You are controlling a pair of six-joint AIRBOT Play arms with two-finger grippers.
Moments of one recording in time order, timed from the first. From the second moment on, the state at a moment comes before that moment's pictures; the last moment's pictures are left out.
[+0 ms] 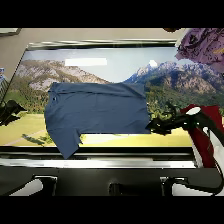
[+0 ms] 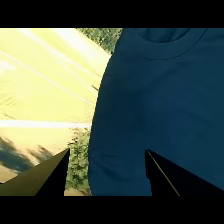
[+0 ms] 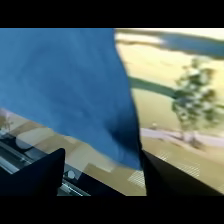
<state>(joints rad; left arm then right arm) 0.56 -1.23 1.15 1.18 -1.27 -1.55 -0.21 -1.48 0.83 -0.84 1.21 1.13</state>
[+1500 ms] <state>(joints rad) 0.57 -1.38 0.70 0.81 -1.00 -1.19 -0.12 -1.40 0.82 -0.80 1.16 1.19</state>
